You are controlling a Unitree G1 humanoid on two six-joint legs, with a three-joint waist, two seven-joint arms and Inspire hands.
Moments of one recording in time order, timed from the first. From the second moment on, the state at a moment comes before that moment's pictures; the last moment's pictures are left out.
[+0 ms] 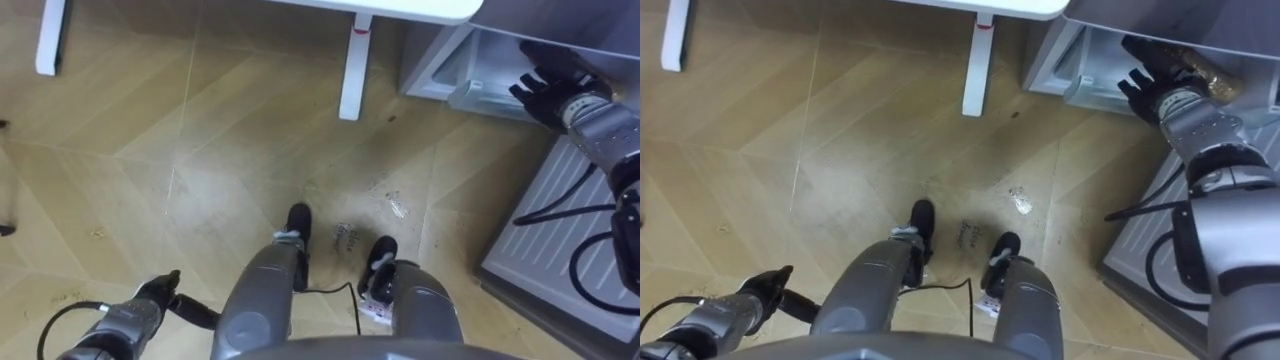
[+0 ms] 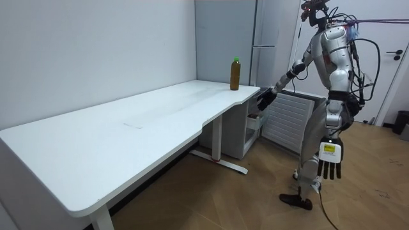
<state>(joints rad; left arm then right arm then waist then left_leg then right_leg) -0.05 0.38 -0.34 1.16 -0.08 0.12 -0.05 -0.71 -0.54 0.15 1.29 1.33 0.16 0.02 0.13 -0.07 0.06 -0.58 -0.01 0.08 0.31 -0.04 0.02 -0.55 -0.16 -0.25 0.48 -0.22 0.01</state>
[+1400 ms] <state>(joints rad) 0.10 0.34 -0.03 1.16 -0.07 0.06 -0.05 -0.05 -0.46 0.02 1.33 0.87 0.16 0.40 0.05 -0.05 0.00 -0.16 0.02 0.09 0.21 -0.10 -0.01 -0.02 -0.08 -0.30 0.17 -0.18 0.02</state>
